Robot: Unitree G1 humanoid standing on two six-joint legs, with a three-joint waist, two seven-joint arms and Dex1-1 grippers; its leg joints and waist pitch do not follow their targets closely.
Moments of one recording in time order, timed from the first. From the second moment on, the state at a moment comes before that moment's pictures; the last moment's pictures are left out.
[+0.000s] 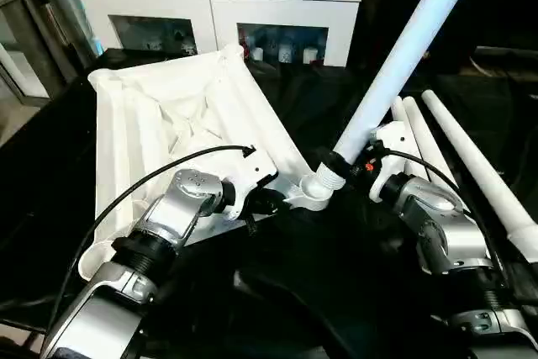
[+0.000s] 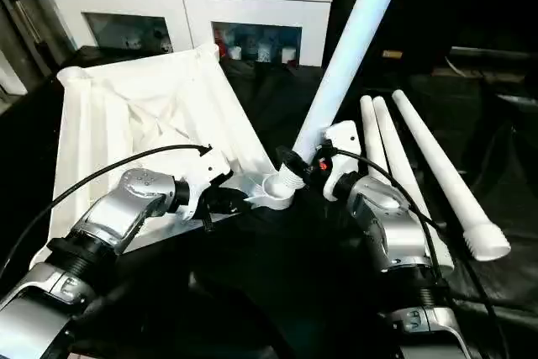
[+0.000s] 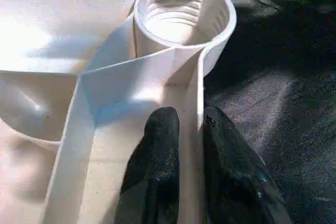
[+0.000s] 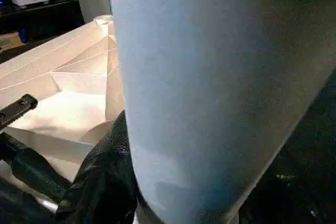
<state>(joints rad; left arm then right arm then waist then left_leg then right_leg) -0.63 0.27 -0.34 0.53 -0.03 0.36 -0.96 -0.43 -0.25 0.00 0.36 0.26 0.19 0.67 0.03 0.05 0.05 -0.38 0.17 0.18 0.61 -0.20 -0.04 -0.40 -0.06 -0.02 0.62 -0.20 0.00</state>
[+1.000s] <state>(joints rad) -0.48 0.34 -0.32 0.37 -0.03 0.30 -0.99 -0.53 -0.24 0.15 0.40 0.19 0.29 0.78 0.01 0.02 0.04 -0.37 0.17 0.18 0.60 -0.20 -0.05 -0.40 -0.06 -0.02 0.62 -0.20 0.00</state>
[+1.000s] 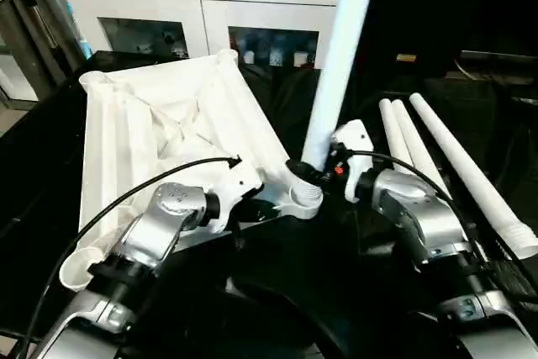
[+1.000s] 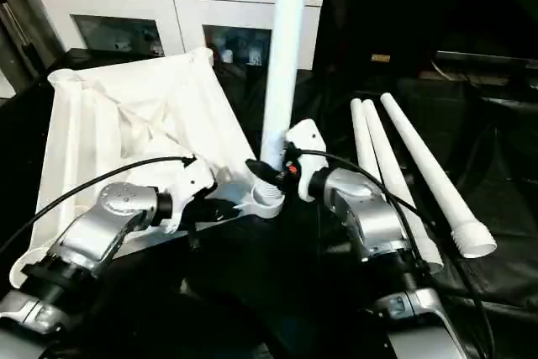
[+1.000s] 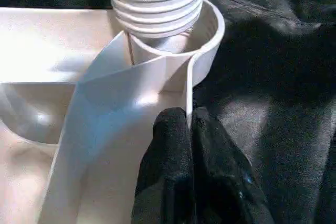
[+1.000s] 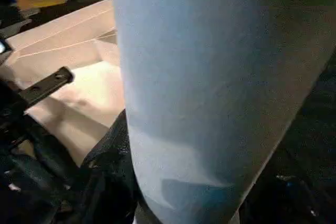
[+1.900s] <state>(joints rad) -0.50 0.33 -0.33 0.39 -0.02 0.30 -1.02 -0.53 -0.31 0.19 0.33 0.19 0.37 0.88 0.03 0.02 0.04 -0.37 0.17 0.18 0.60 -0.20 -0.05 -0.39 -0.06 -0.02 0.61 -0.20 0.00</state>
